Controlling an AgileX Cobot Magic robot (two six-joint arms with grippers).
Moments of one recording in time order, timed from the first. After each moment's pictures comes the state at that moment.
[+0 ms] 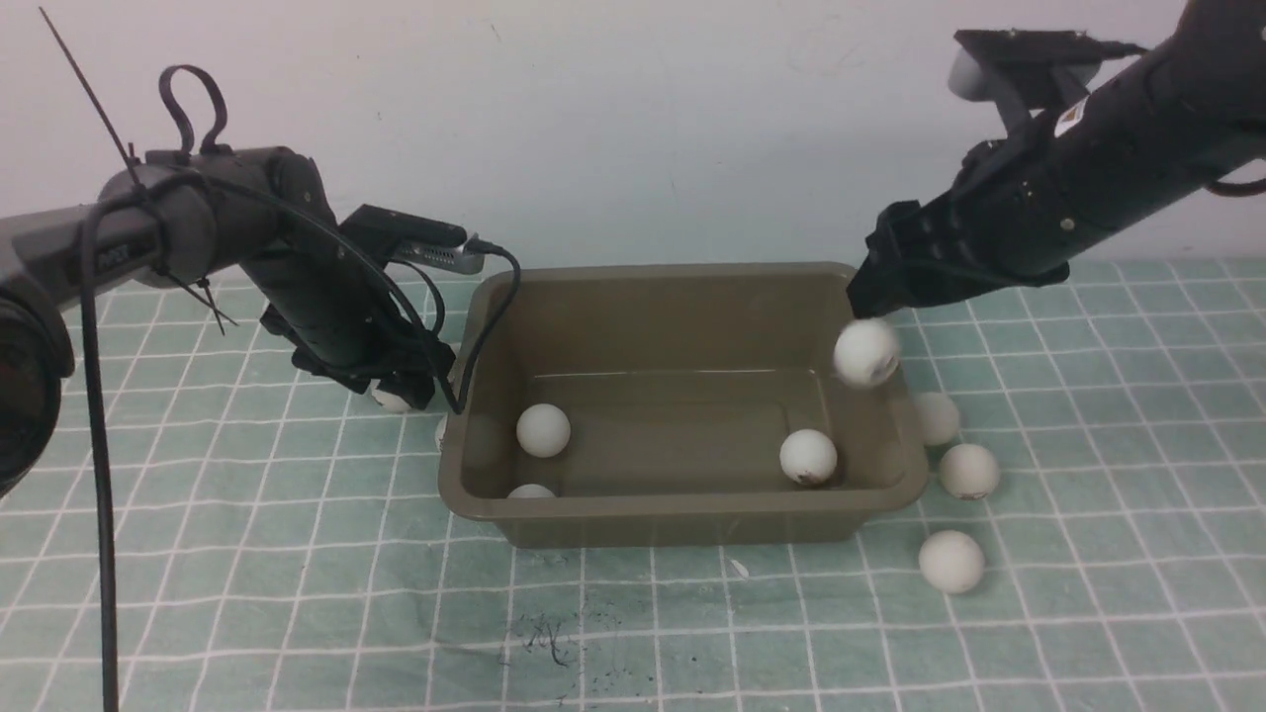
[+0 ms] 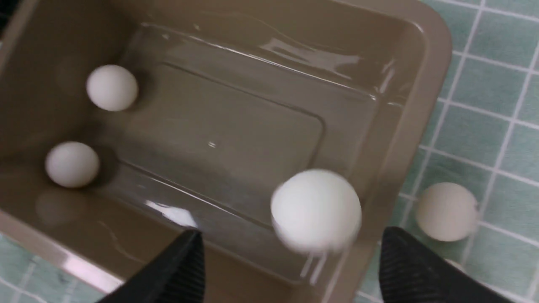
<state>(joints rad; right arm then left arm) 0.26 1.69 -1.46 0.30 0.98 -0.16 -0.10 2.22 -1.68 -0.14 0.78 0.30</state>
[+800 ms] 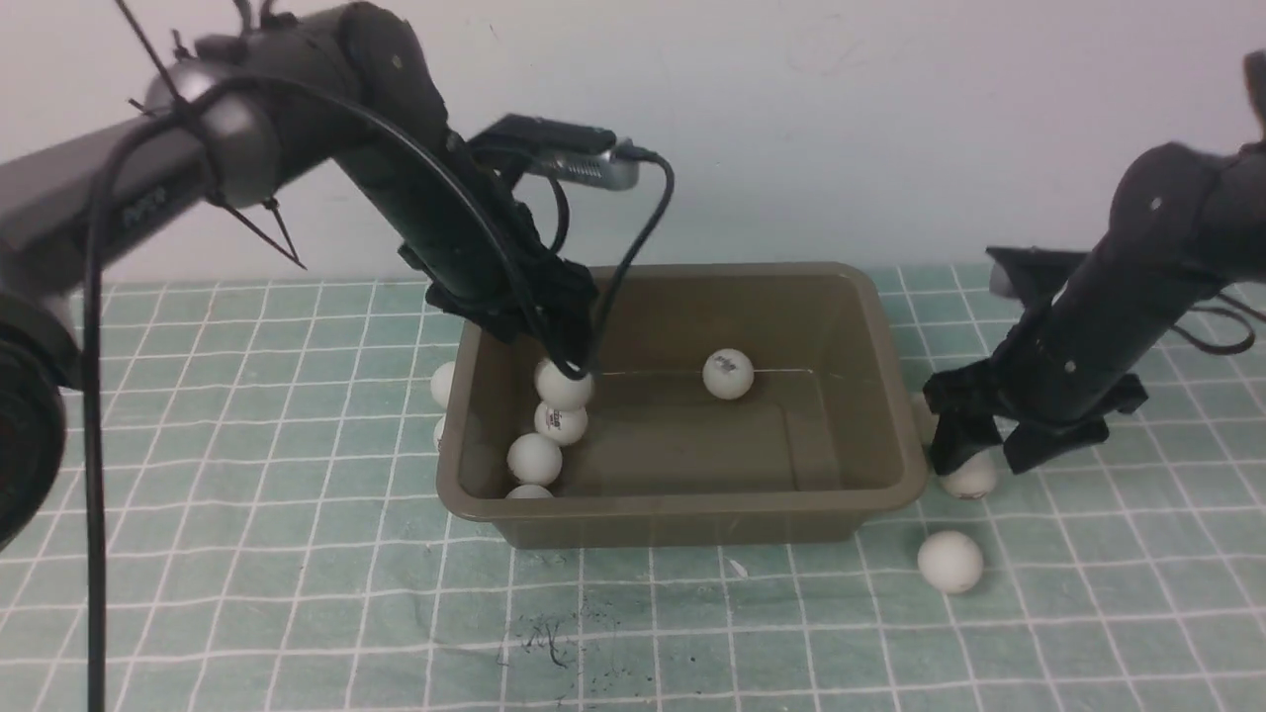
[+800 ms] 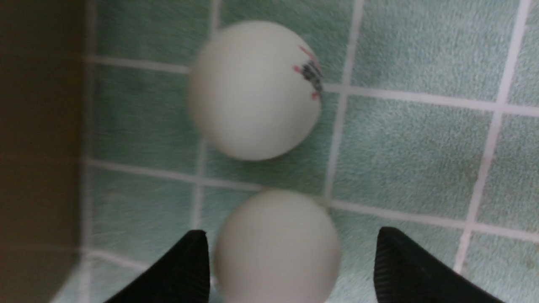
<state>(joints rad) 0.10 2.04 -1.40 0.26 0.97 -0.12 -0.29 2.08 -1.82 -0.31 1.05 0.31</state>
